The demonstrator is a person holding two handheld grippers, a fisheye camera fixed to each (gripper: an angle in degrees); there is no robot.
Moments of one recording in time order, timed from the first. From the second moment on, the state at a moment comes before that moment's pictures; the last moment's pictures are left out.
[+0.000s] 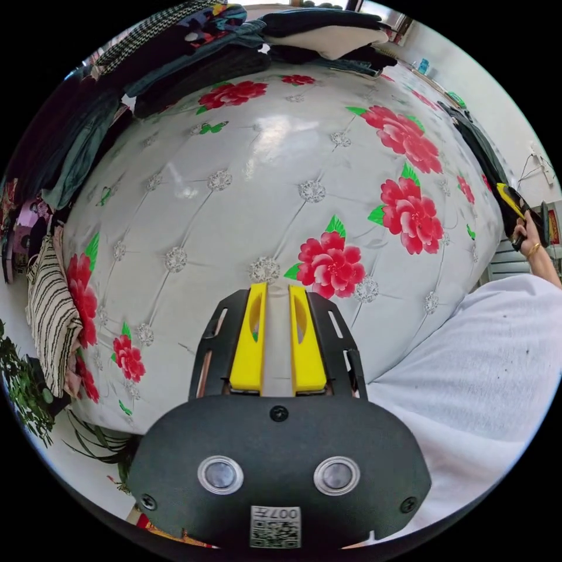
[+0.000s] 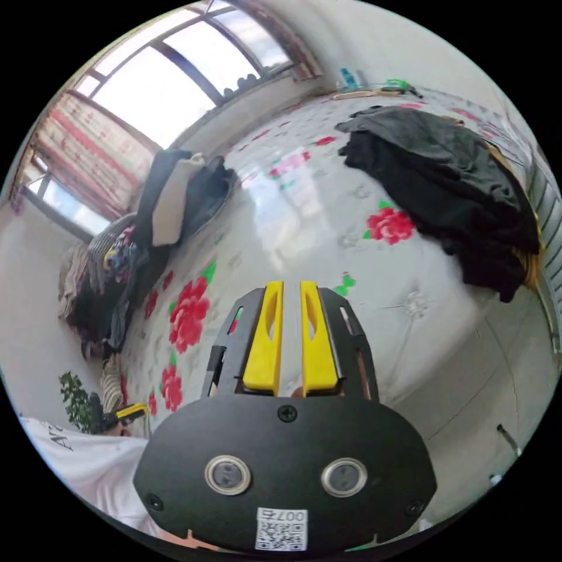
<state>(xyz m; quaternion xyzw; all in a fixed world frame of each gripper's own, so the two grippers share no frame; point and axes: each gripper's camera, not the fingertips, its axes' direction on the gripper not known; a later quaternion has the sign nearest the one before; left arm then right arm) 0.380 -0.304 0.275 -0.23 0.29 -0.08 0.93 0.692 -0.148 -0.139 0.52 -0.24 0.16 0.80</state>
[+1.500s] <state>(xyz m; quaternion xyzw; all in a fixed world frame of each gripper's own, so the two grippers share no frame) 0.207 -0.126 0.186 -0.03 0.34 -0.27 0.90 0.263 -0.023 -0.141 0.39 -0.17 -0.46 0.78</state>
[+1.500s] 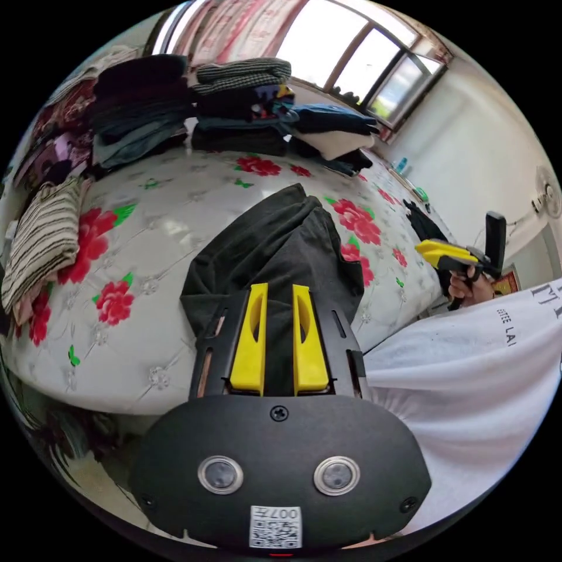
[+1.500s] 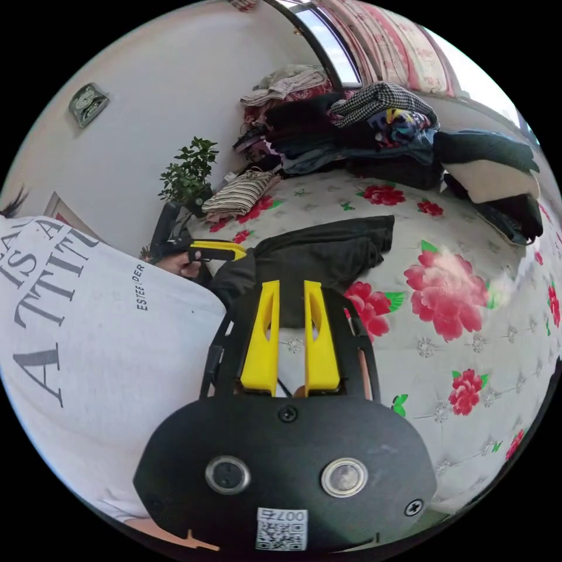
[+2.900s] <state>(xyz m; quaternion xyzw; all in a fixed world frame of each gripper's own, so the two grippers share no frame) 0.053 -0.164 0.011 0.12 0.44 -0.27 0.85 0.100 -0.083 -0.175 0.41 -0.17 -0.47 0.77</state>
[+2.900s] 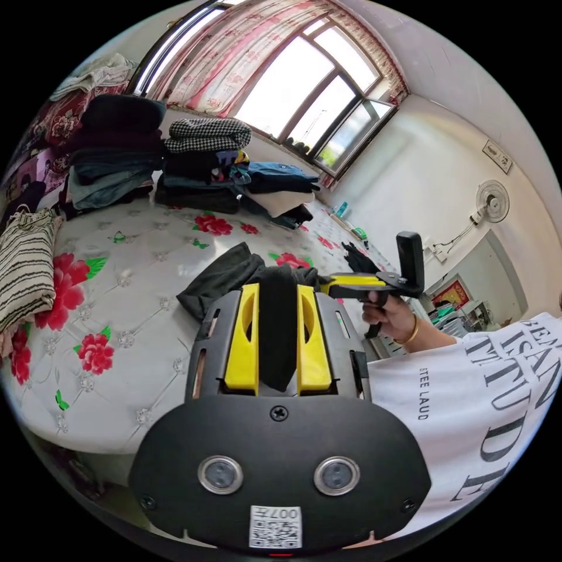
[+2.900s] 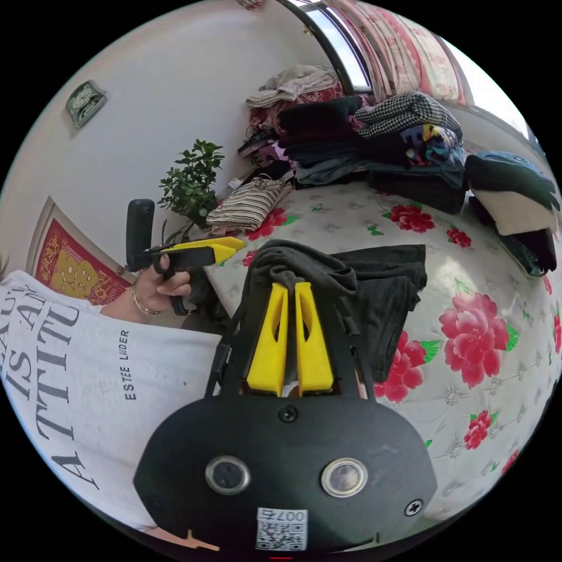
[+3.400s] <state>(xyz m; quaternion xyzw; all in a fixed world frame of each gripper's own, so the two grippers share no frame) 0.077 -0.196 0.024 0.08 0.49 -0.26 0.83 0.130 -0.126 -0.206 0.40 -0.15 -0.37 0.82</state>
